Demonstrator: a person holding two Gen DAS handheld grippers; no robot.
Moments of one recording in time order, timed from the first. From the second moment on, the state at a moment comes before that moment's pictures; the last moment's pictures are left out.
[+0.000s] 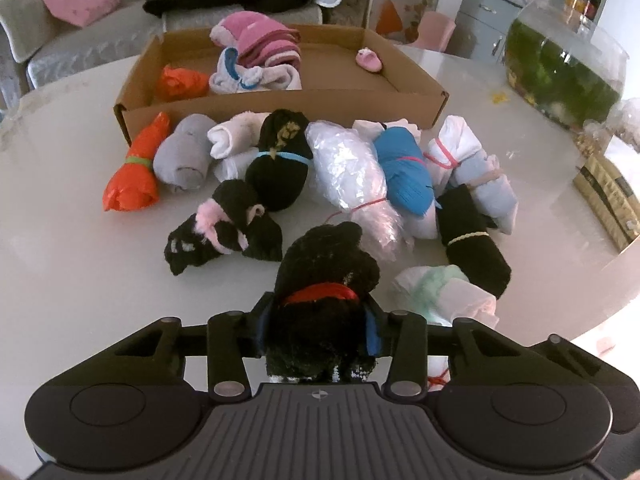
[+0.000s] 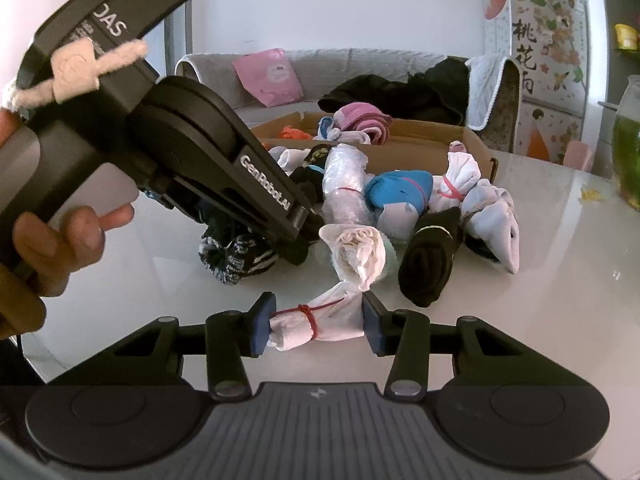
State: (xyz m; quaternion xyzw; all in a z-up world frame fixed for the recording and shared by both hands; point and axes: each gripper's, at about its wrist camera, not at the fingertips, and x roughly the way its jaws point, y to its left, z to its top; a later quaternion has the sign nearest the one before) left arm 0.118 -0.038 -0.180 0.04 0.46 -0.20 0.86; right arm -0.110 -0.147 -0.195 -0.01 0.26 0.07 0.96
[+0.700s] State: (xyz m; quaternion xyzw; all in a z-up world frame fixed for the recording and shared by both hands) left arm 0.104 0.012 -0.146 0.01 0.45 -0.17 0.88; right arm -0.116 -0.173 -0.164 0.04 0.22 0.08 0.97
